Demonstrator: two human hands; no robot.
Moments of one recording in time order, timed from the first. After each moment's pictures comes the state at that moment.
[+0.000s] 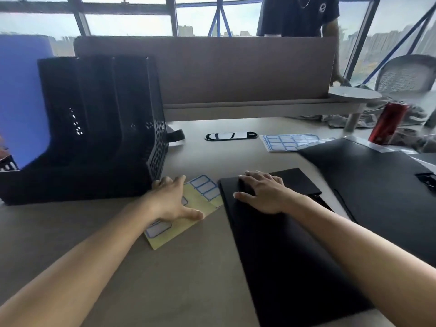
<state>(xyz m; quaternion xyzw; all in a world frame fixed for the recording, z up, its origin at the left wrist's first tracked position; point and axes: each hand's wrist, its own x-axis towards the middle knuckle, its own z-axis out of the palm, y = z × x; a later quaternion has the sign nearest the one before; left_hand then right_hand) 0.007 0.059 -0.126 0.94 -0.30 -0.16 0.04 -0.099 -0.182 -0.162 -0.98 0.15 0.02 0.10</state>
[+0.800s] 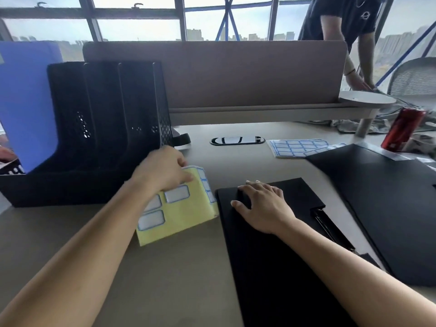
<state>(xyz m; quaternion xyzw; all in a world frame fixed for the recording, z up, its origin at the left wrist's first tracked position) 0.025 0.050 -0.068 0.94 -0.25 -0.02 0.22 -0.103 -0.149 -0.170 -0.98 0.16 -0.09 0.12</state>
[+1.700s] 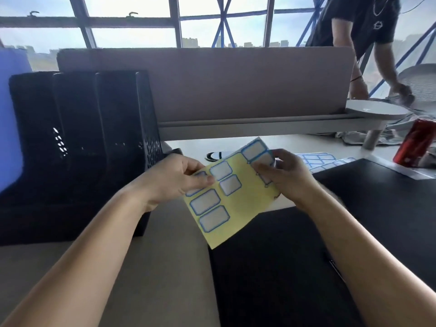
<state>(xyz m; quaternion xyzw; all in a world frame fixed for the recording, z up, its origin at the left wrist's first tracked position) 0.053 0.013 -0.058 0.78 -0.39 -0.22 0.44 -0.056 -0.214 -0.097 -0.77 0.20 -0.24 0.56</state>
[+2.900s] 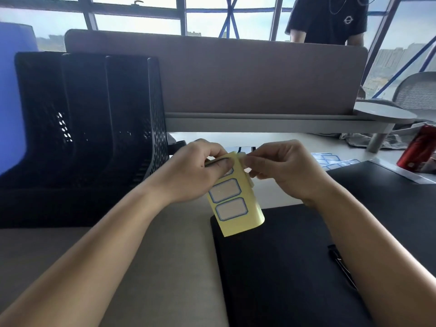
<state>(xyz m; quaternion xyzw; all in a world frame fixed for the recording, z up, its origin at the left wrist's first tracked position) 0.031 0.008 -0.058 0.79 -0.44 -0.05 0.42 -0.070 -0.172 -0.060 -0.83 0.03 -0.20 0.51</state>
